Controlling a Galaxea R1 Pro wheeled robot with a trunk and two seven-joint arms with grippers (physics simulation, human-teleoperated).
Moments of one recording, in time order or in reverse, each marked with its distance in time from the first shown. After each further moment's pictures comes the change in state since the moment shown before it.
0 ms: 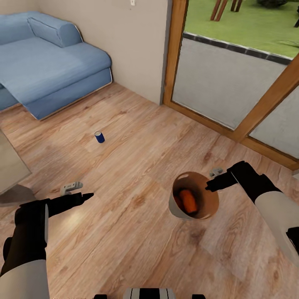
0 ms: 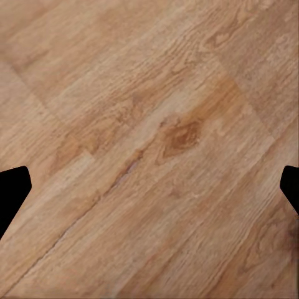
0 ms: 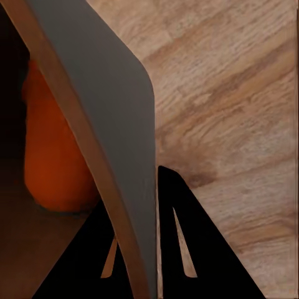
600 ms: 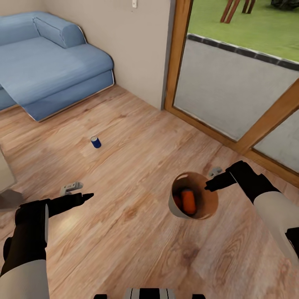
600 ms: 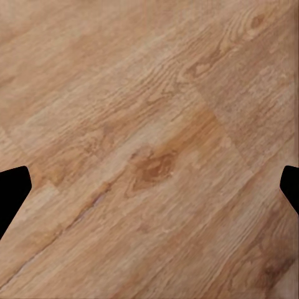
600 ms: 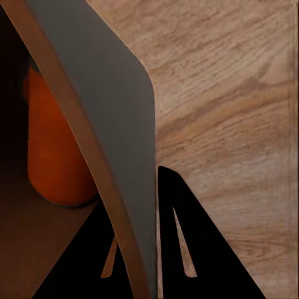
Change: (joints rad) left arm 0.000 0.001 0.000 0.004 0.001 -0.001 -0.001; right arm 0.005 0.008 0.002 -0.015 0.013 -0.002 -0.011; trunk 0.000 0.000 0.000
